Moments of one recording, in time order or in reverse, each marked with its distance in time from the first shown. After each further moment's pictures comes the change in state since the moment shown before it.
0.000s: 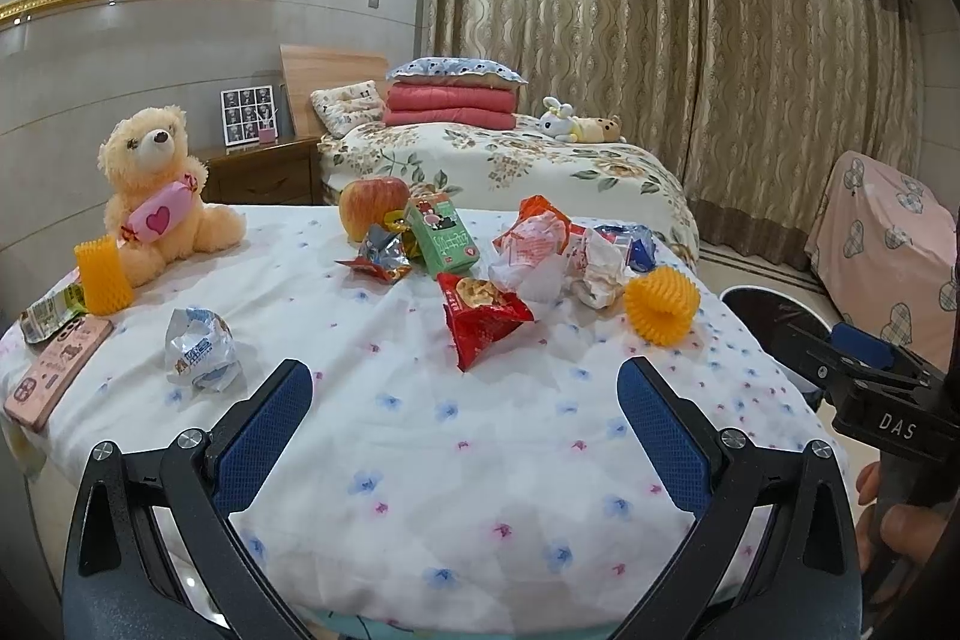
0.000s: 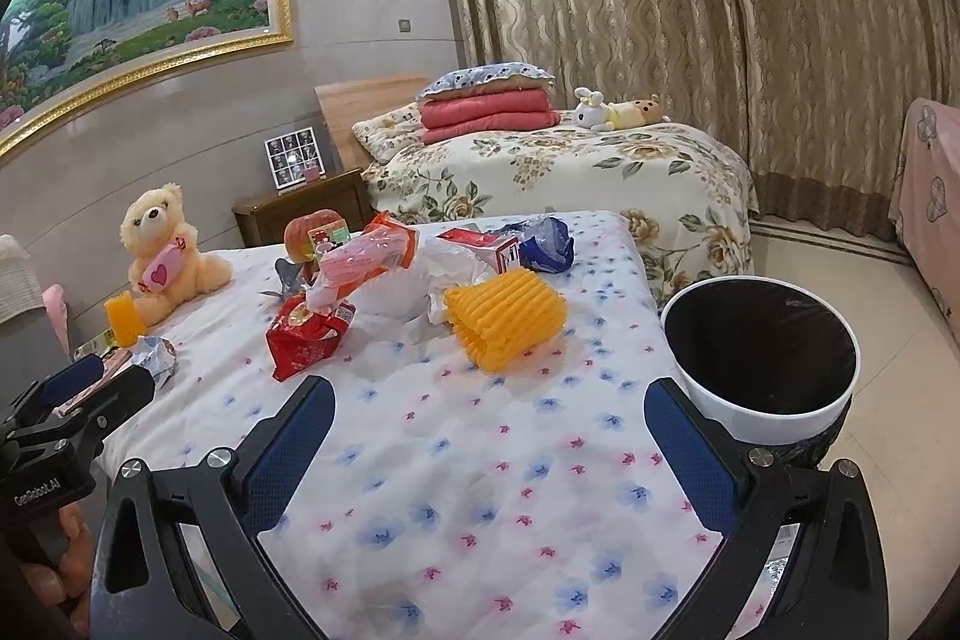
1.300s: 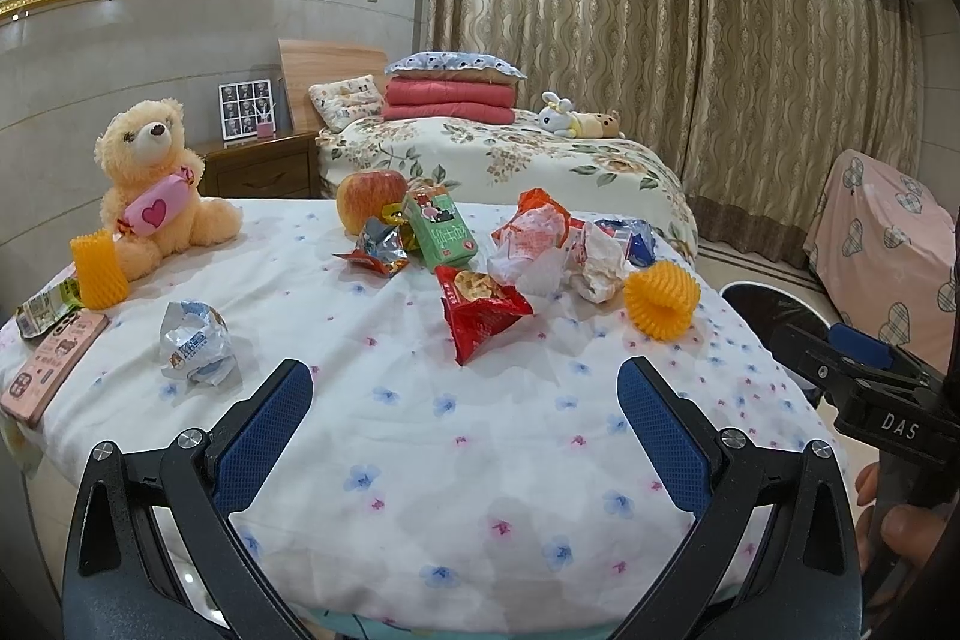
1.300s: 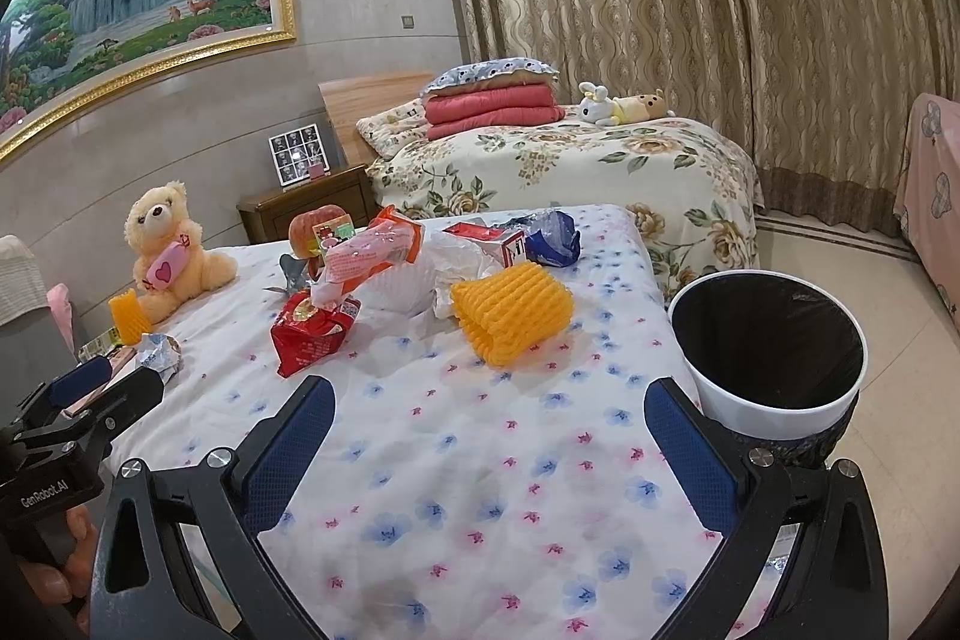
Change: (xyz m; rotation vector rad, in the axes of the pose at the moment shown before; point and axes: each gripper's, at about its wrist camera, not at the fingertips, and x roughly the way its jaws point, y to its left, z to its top) left arm 0.002 0.000 -0.003 0.000 0.008 -0.003; right arm 0.002 0.002 -0.003 0.005 0.011 0.010
